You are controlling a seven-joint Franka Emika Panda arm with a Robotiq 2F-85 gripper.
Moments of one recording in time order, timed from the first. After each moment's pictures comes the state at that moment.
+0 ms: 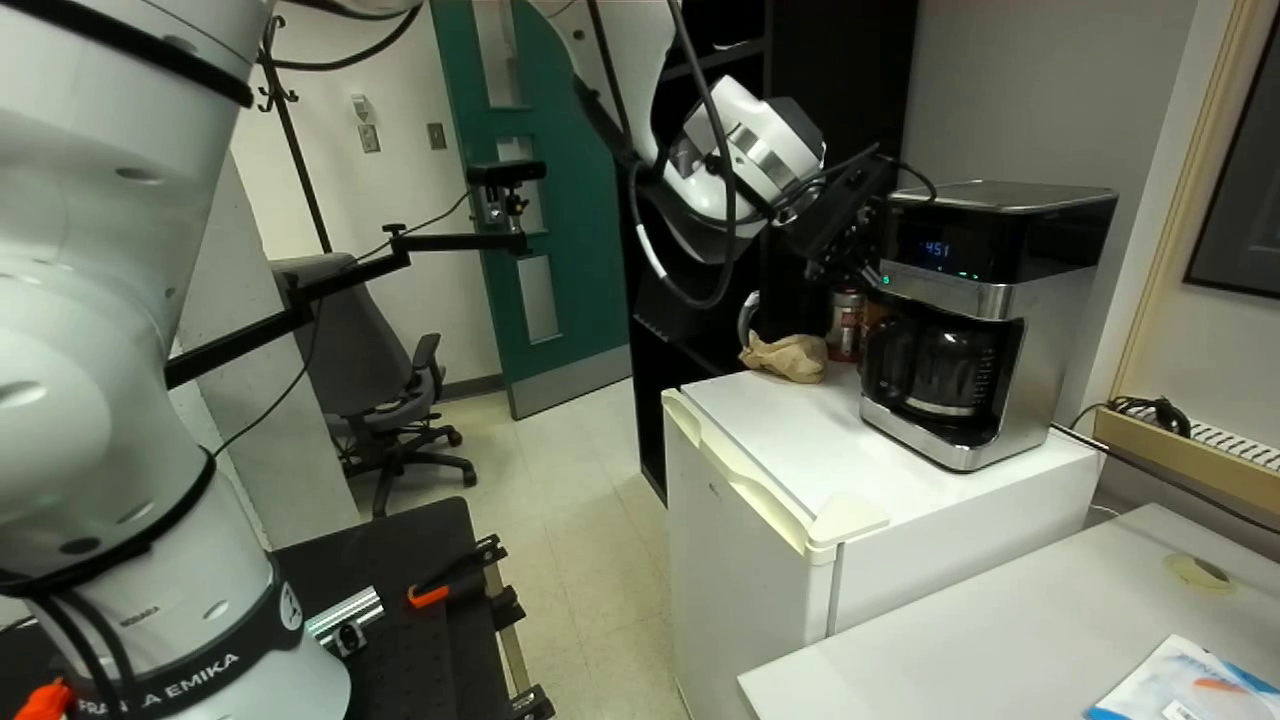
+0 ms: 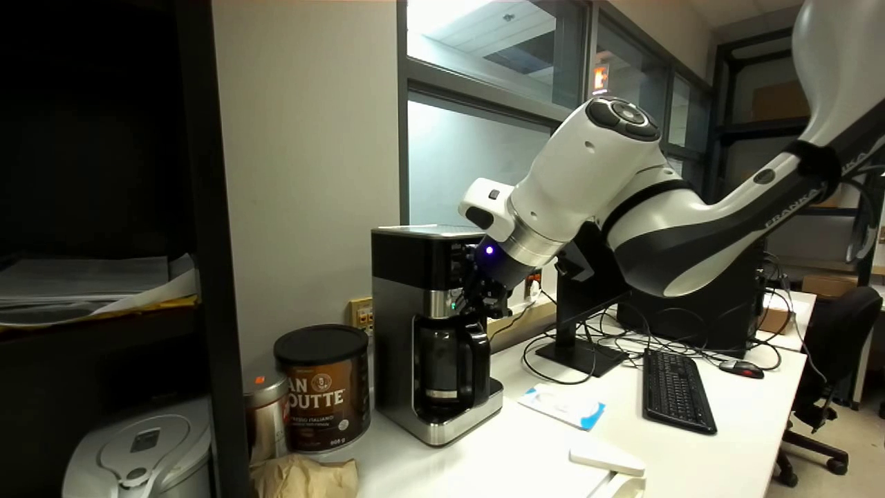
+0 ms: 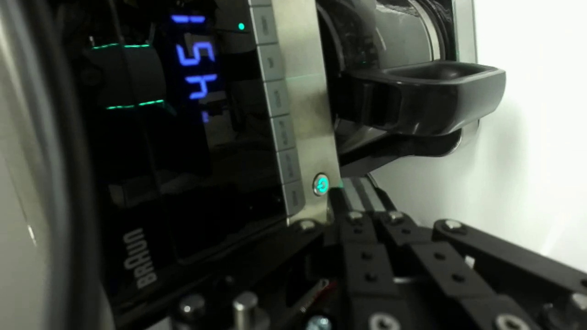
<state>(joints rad) 0.20 0.54 0.01 -1.69 -1.16 2.83 -0.13</state>
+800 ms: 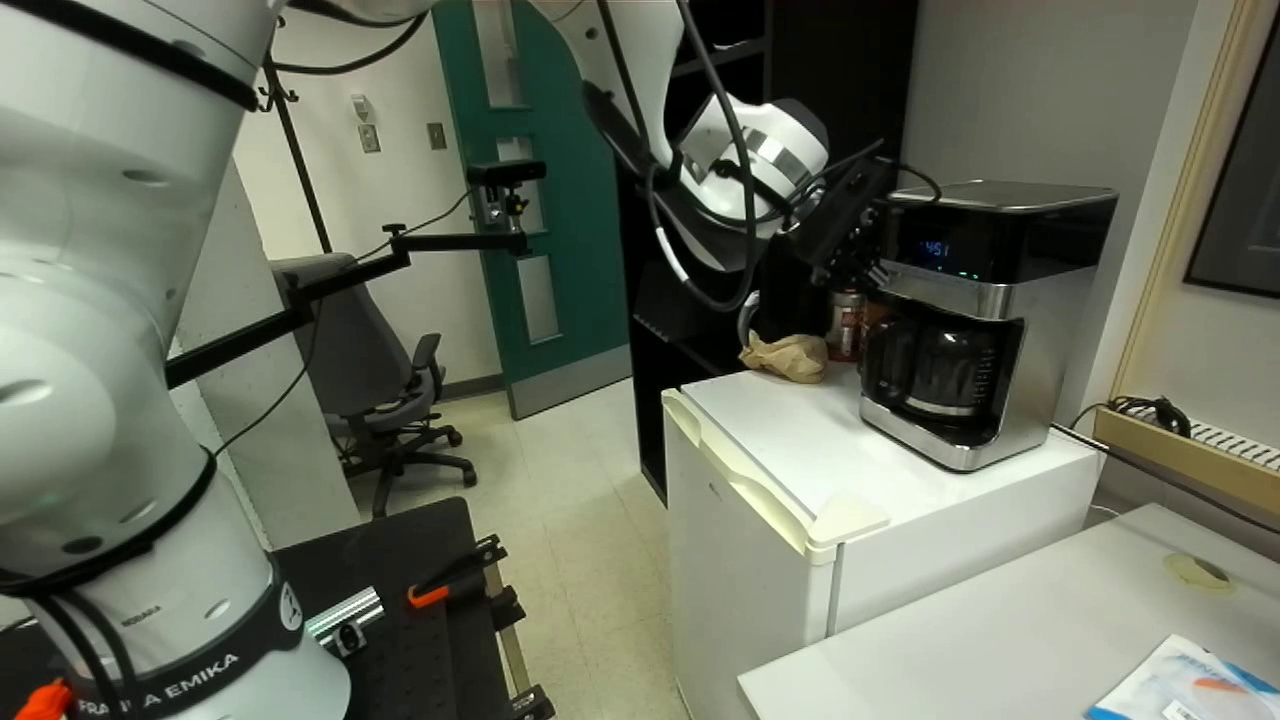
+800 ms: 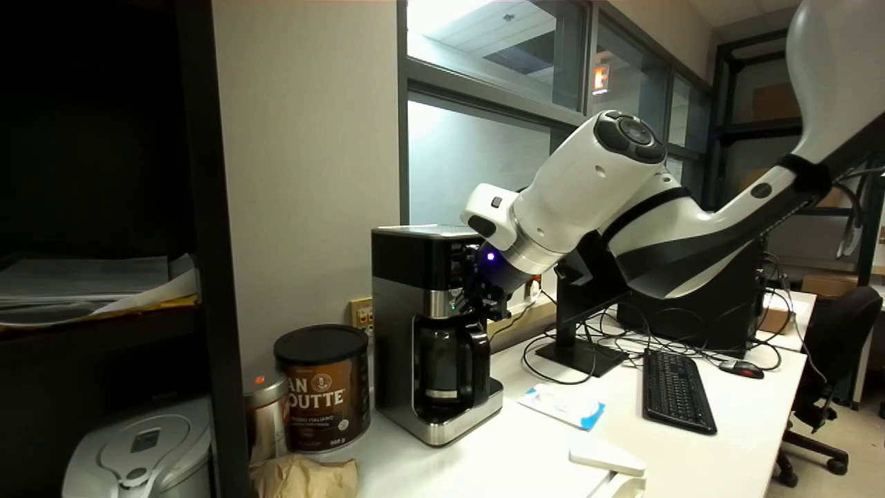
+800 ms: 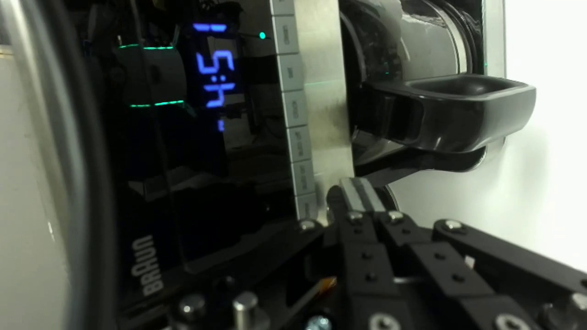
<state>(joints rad) 0.22 0.55 -0.02 -1.68 -1.33 2.84 0.01</state>
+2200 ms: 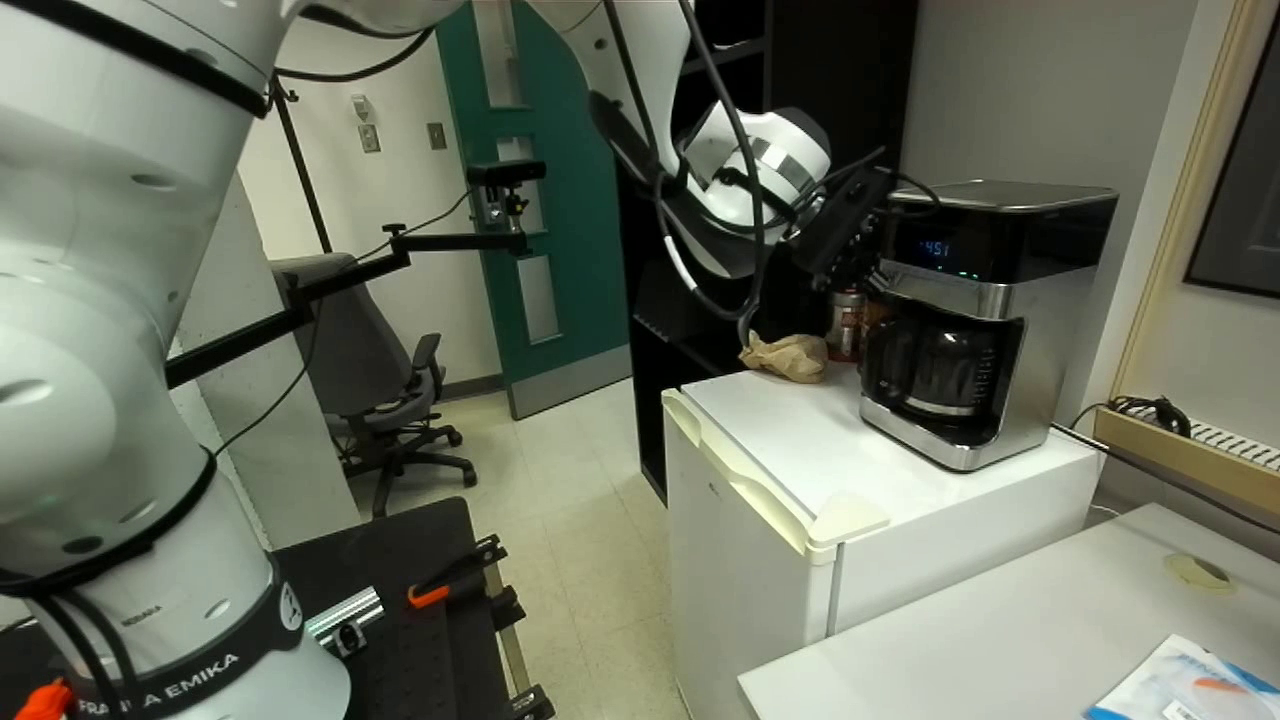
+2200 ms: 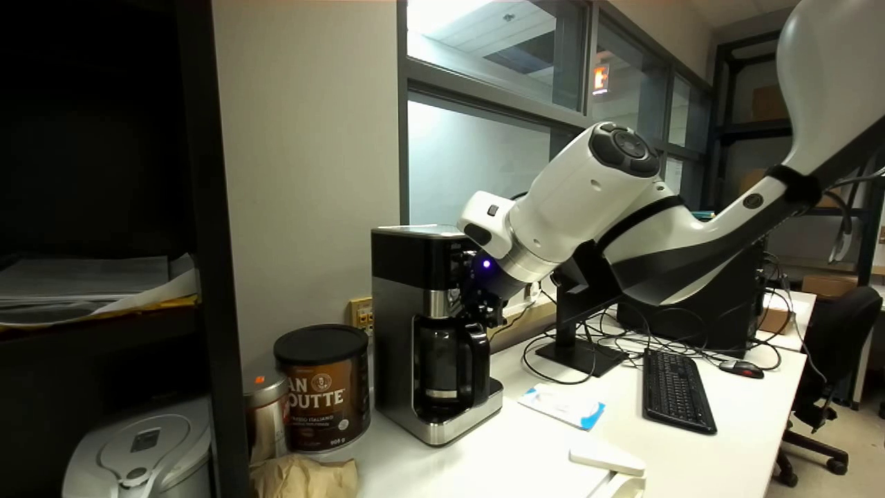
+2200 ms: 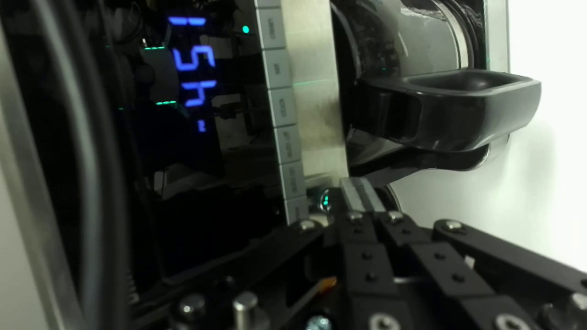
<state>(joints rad) 0.22 0.58 -0.02 -1.65 -1.37 2.84 0.06</state>
